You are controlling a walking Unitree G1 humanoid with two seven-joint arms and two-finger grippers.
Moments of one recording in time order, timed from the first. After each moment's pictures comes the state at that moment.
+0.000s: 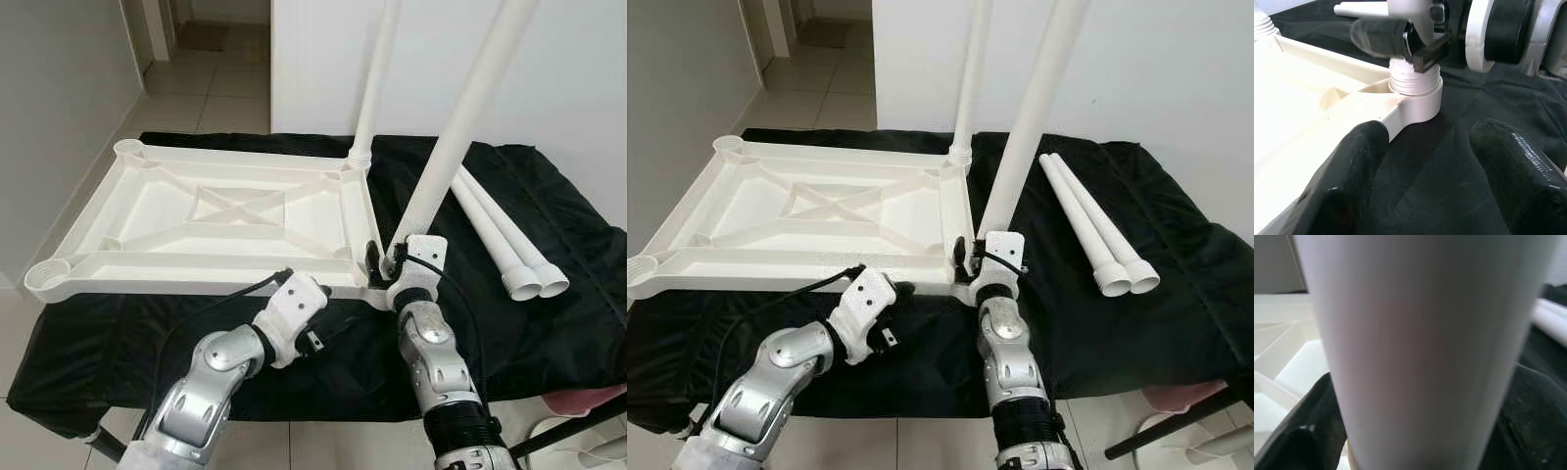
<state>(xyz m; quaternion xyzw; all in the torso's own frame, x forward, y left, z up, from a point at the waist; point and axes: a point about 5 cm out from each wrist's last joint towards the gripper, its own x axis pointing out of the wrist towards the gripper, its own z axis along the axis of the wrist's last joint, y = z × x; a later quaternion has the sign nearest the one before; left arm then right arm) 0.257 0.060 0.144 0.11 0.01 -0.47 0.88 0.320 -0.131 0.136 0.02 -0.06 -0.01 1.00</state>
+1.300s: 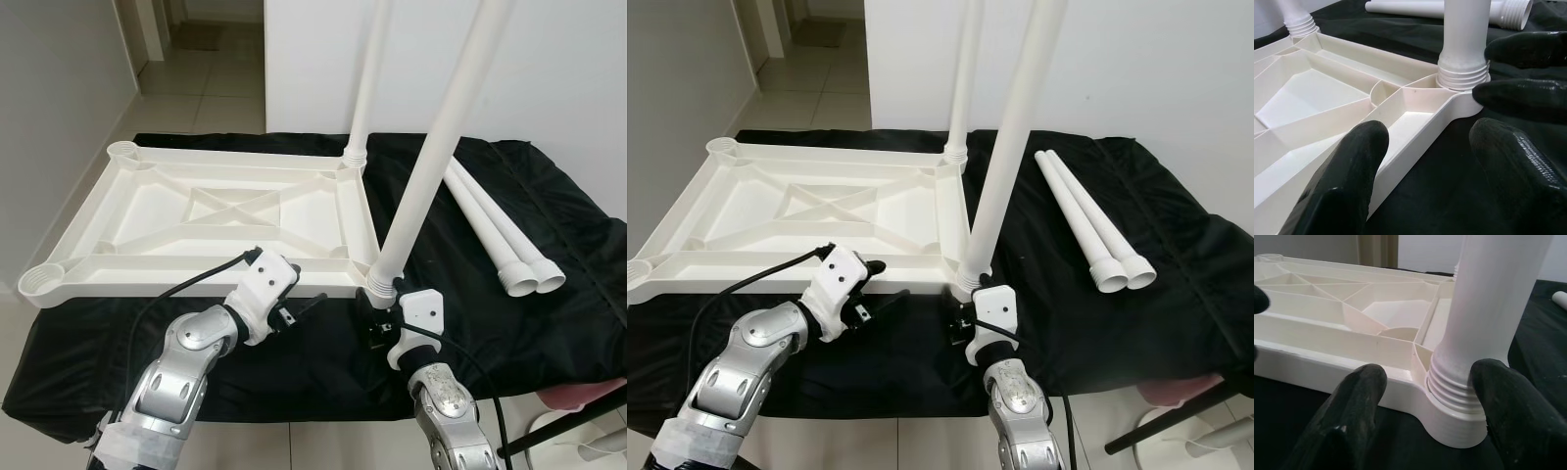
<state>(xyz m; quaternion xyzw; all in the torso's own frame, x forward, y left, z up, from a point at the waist) 0.276 0.089 0.153 0.14 0.00 -0.42 0.90 0.253 -0.120 0.110 -0.02 -0.06 0.13 0.99</state>
